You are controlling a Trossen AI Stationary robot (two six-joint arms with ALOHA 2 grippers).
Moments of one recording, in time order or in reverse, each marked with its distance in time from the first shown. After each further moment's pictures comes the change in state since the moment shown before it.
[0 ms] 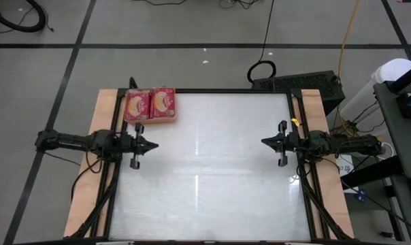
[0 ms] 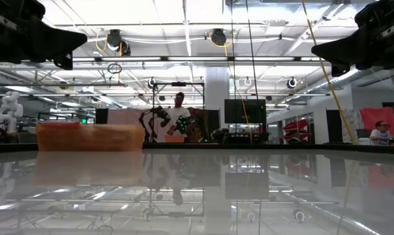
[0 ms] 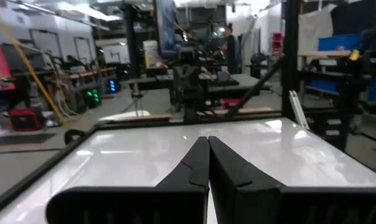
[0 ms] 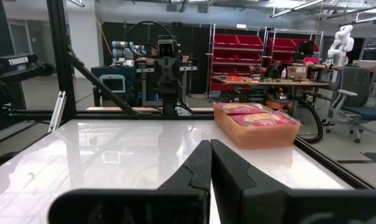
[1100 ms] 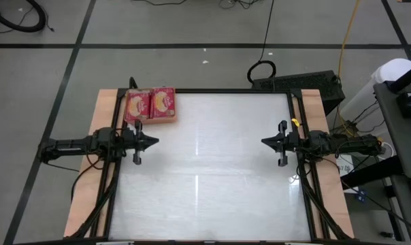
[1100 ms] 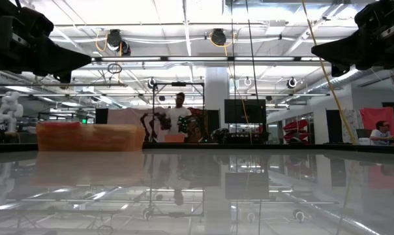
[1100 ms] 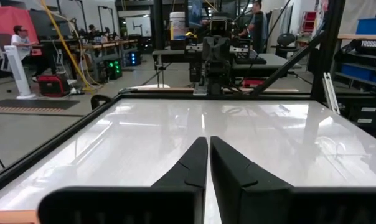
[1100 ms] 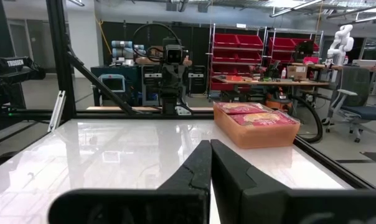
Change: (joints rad) left arm 0.172 -0.121 0.001 -0.225 0.061 -0.067; right arm 0.000 0.003 0.000 0.001 0.001 0.000
